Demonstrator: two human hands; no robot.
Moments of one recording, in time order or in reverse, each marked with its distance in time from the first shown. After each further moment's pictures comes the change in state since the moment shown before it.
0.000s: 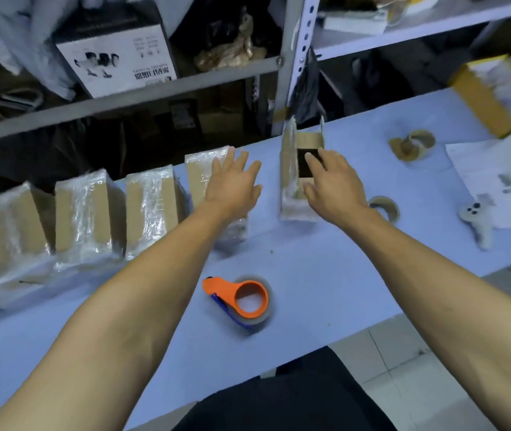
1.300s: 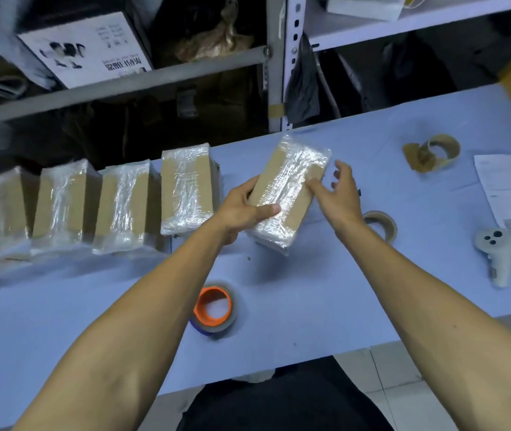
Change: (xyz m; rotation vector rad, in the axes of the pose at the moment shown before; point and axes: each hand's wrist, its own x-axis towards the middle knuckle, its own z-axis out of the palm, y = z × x) left_hand 0.027 0.083 0.047 -1.494 -0.117 -0.378; right_hand 0.026 0.097 0.050 1.054 -0.093 0.493
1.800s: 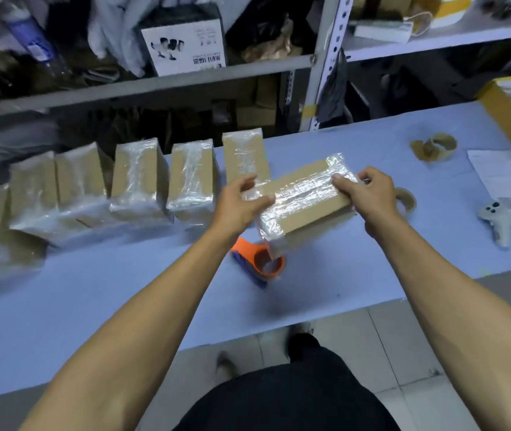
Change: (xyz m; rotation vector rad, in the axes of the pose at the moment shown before) left_hand -0.185 -0.020 -0.083 0.184 0.326 0.237; right_hand -0.159 -0.030 0.040 0.083 0.179 -0.073
